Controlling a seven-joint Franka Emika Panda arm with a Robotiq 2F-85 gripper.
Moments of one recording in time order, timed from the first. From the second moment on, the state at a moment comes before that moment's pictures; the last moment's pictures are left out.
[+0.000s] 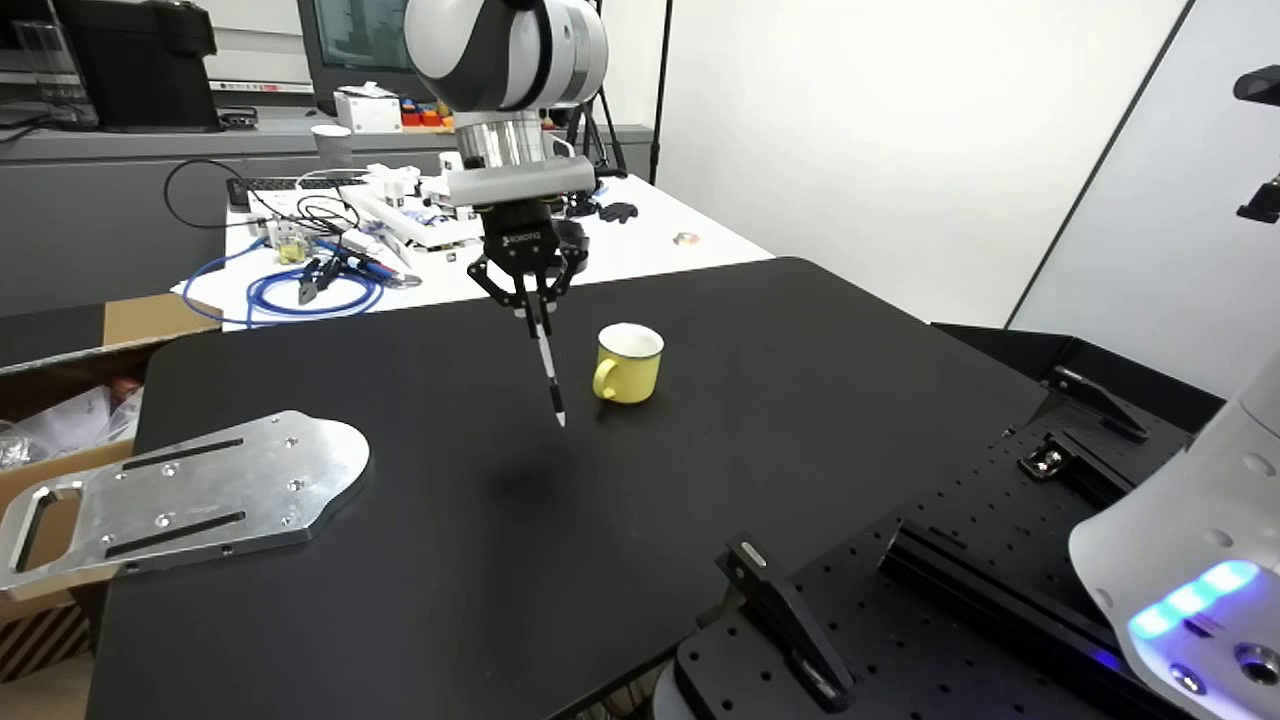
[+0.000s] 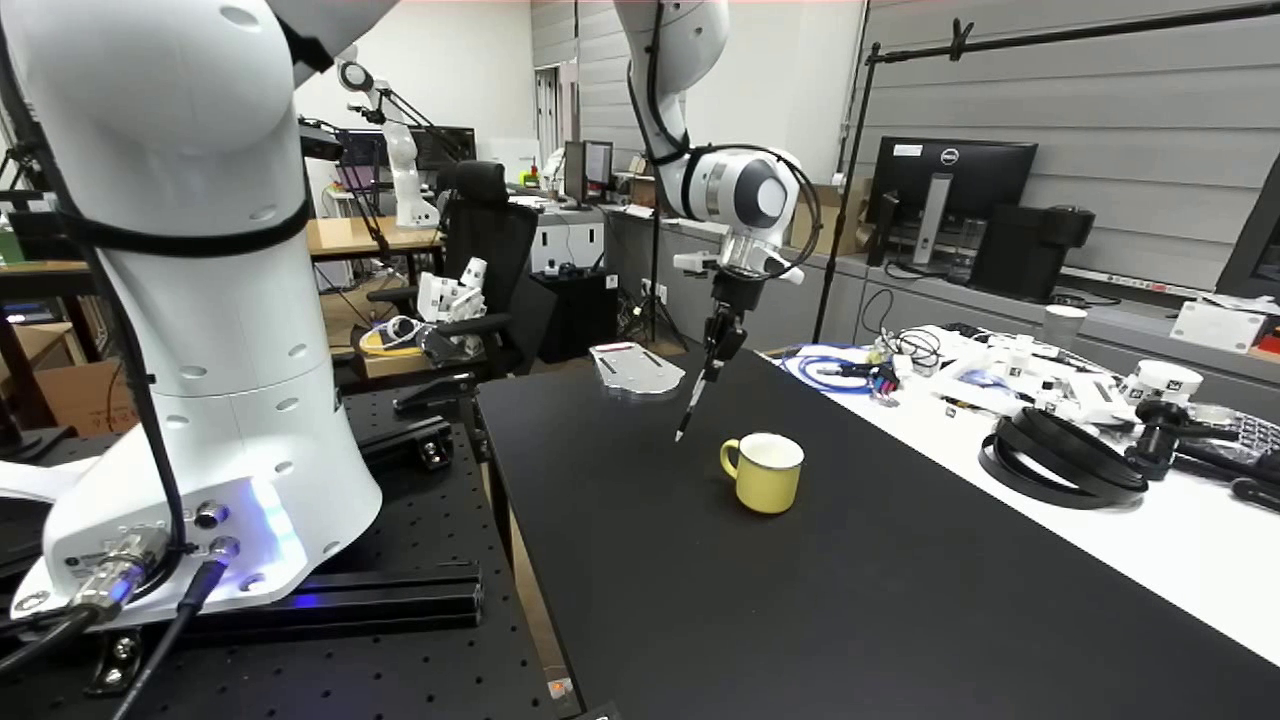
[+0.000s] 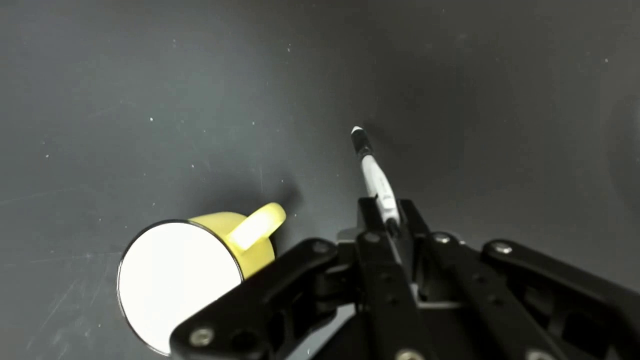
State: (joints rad) arm 0.28 0.85 0.07 -1.58 -0.03 2.11 0.66
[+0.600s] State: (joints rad) arm 0.29 1.00 0.07 -1.43 0.02 1.90 0.58
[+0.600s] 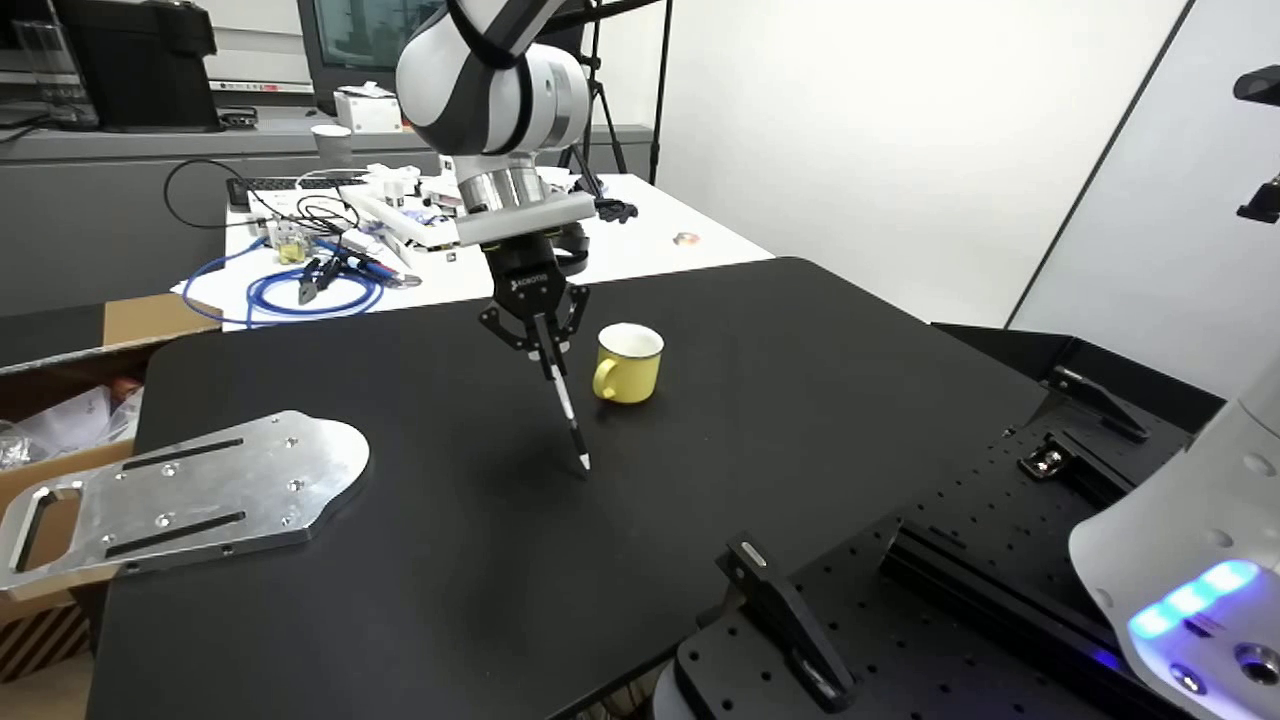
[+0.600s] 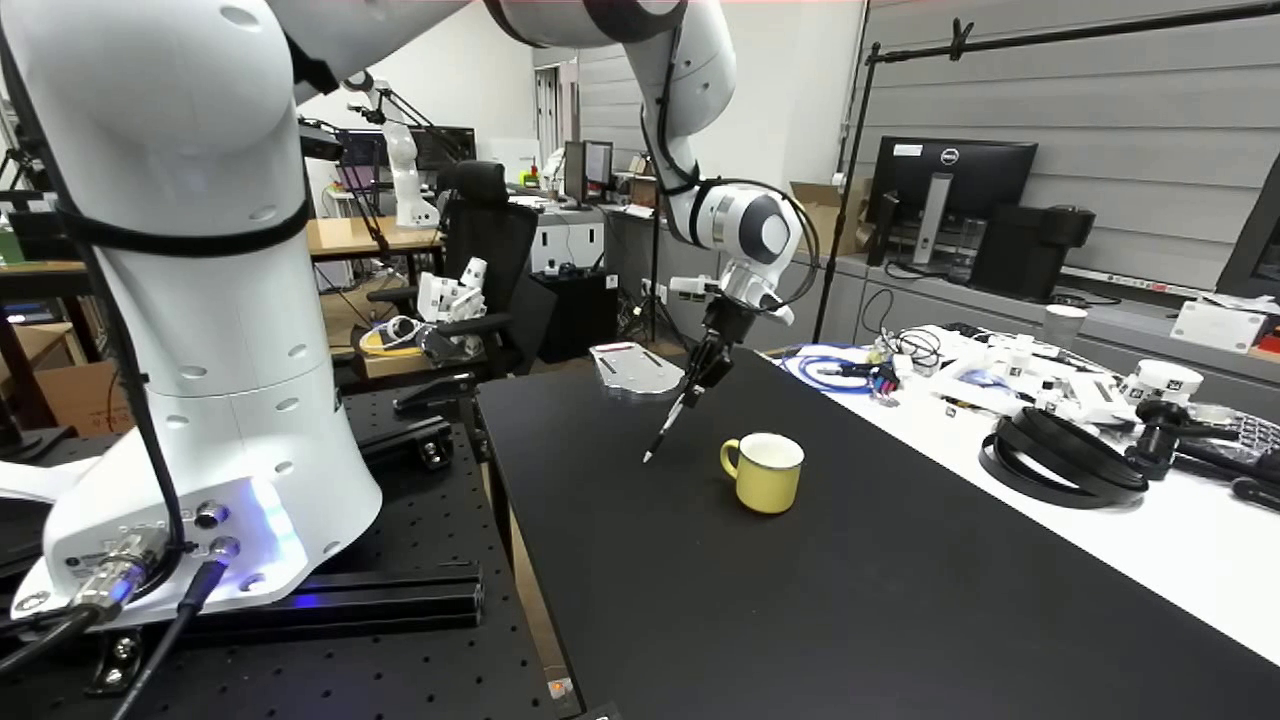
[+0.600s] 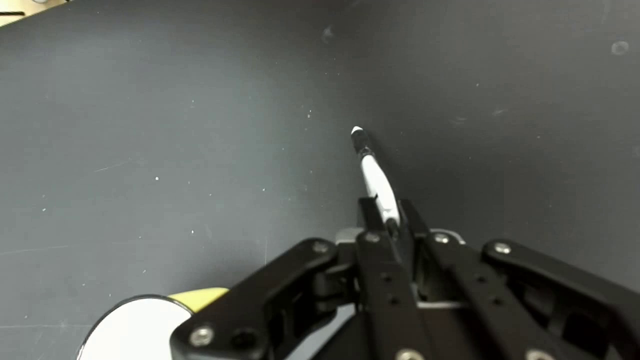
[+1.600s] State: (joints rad) arm 0.32 1.13 0.07 -1.37 0.04 2.06 0.58
